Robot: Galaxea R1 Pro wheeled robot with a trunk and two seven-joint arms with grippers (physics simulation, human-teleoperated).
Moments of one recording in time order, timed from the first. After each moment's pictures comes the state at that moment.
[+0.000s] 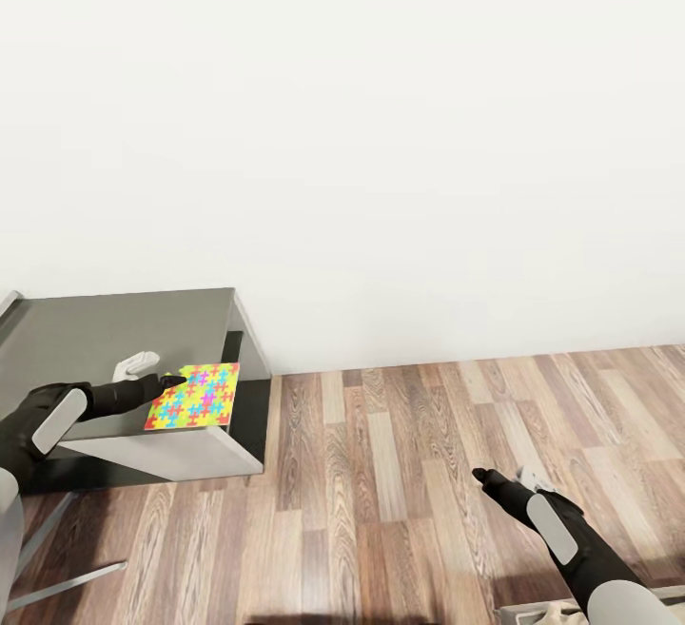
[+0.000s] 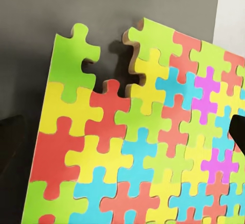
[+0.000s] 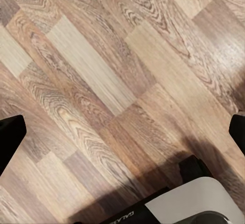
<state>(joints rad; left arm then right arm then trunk) -0.87 0.52 -0.23 -0.61 0.75 0.62 -0.37 -0.53 -0.18 -0.05 -0.61 -0.70 0.36 -0.08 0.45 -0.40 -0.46</state>
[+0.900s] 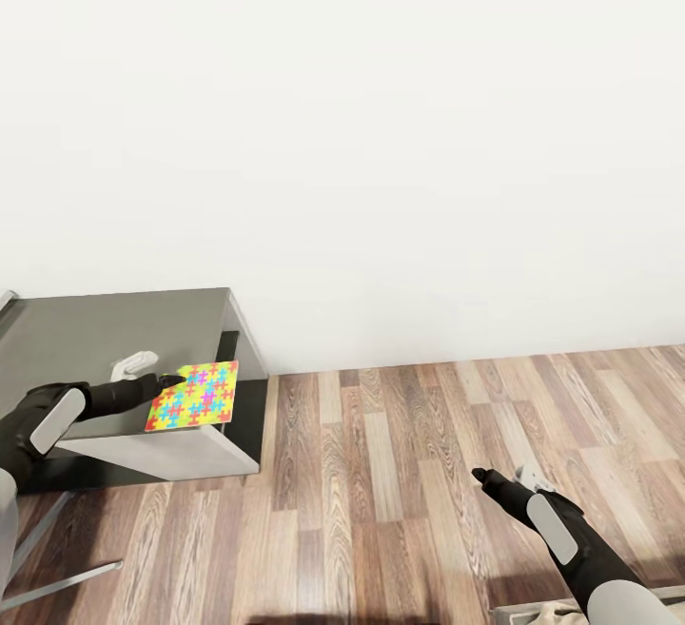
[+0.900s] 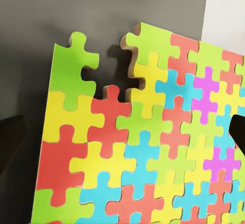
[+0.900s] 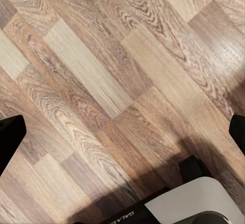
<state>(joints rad) -0.87 0.52 -0.23 -0.61 0.75 0.62 -0.37 -0.53 -0.18 -0.05 -0.61 -0.70 0.36 -0.08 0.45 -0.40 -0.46</state>
